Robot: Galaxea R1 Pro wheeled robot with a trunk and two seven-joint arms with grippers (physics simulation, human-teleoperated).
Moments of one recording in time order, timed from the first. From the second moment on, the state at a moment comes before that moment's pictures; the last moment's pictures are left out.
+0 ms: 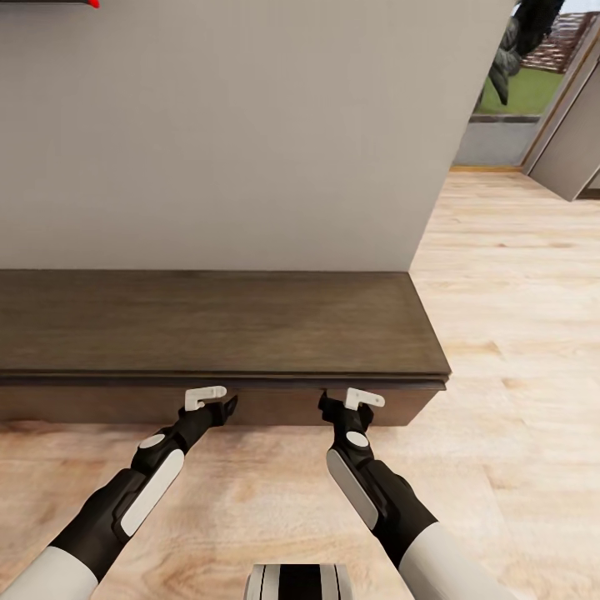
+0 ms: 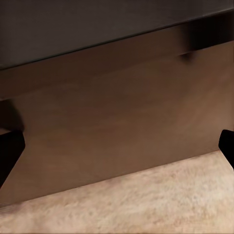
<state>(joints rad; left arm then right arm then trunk) -0.53 0.22 -0.39 -1.16 0.63 0.25 0.17 -0.62 0.13 0.50 -0.96 -0.51 0.10 -0.64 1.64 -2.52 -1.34</state>
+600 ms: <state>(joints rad) -0.53 0.21 -0.39 -1.16 0.63 0.25 0.17 -0.62 0.13 0.50 -0.96 -0.50 0.10 -0.64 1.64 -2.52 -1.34</state>
